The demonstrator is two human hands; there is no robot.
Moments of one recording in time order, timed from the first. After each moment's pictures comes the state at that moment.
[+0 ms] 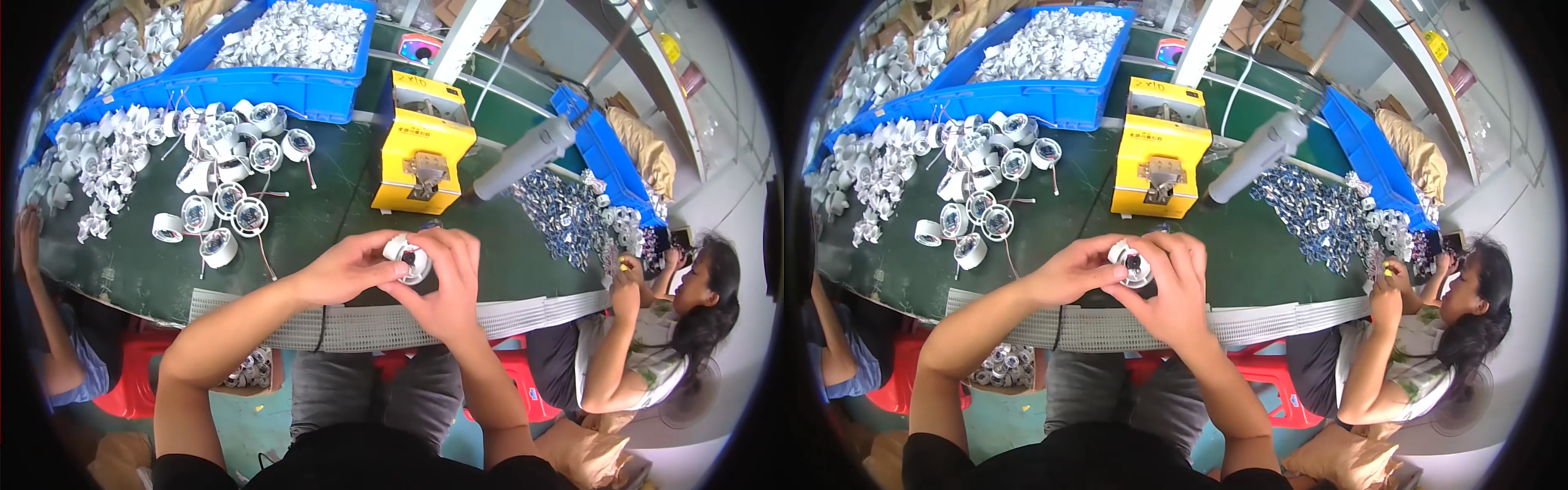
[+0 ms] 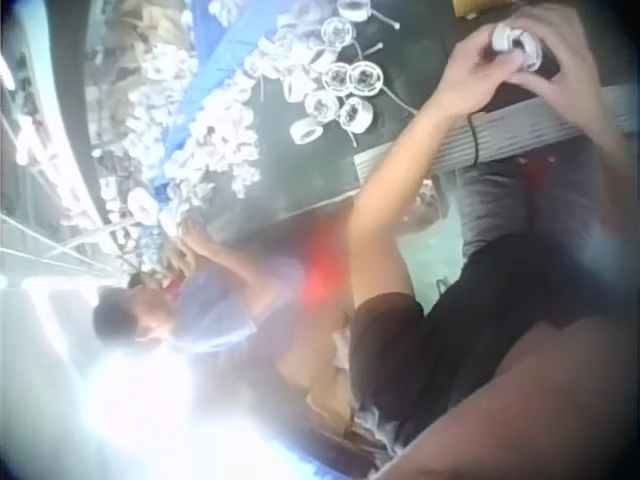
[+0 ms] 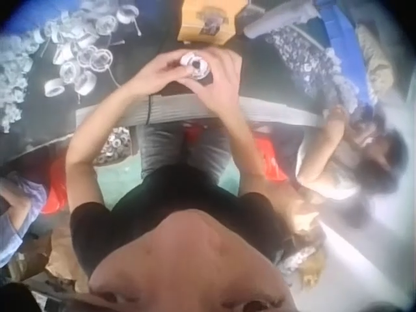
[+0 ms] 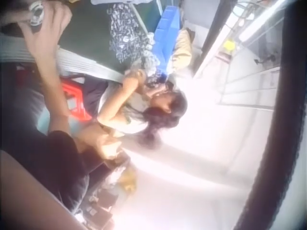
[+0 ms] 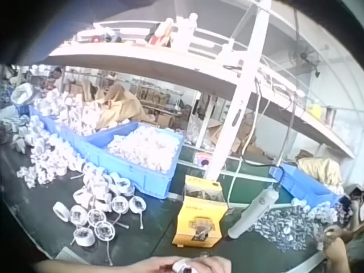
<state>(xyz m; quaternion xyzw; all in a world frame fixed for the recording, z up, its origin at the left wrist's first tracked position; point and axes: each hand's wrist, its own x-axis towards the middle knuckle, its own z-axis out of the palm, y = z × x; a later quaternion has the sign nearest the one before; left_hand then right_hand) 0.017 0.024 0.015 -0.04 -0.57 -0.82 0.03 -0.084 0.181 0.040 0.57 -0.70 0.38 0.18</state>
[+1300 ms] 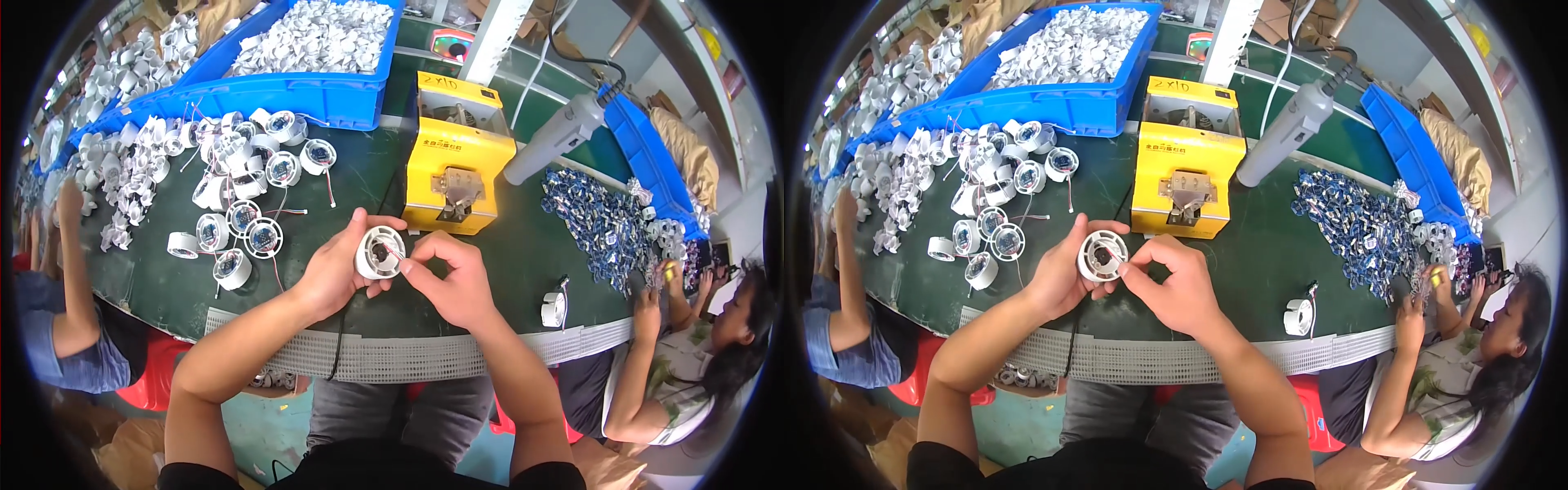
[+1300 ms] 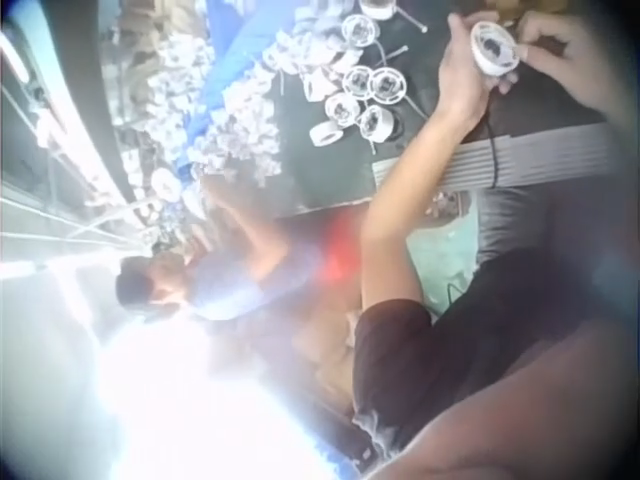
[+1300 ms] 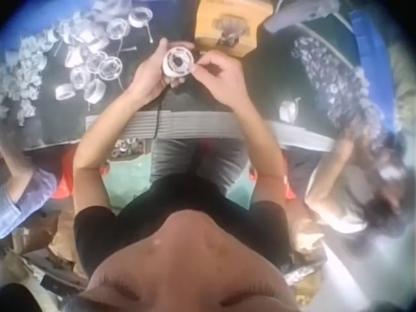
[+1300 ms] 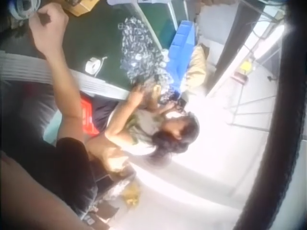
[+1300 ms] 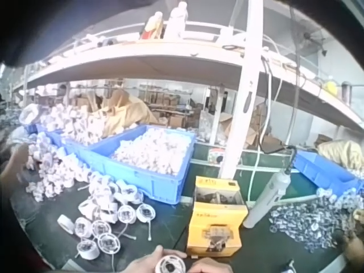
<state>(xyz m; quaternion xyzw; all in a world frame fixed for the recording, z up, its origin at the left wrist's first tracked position) 0.012 -0.003 0.013 0.16 -0.44 -0.88 0.09 -0.130 0.134 0.015 0.53 -0.60 0.55 -0.24</state>
